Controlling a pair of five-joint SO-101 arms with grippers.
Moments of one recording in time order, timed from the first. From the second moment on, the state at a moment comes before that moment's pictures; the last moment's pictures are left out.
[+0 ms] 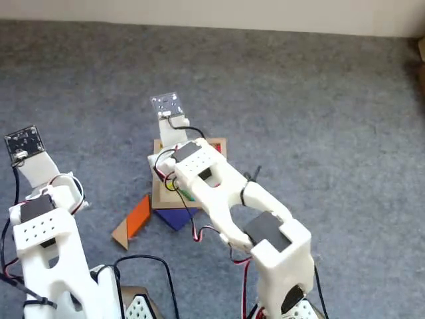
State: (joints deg) left arm -33.4 -42.9 63.2 48.3 6.7; right arm -44.5 20.8 8.6 40.5 -15.3
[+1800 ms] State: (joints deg) left arm -33.4 -42.9 64.0 48.3 6.7; right arm -39.1 43.4 -27.5 74.7 -2.9
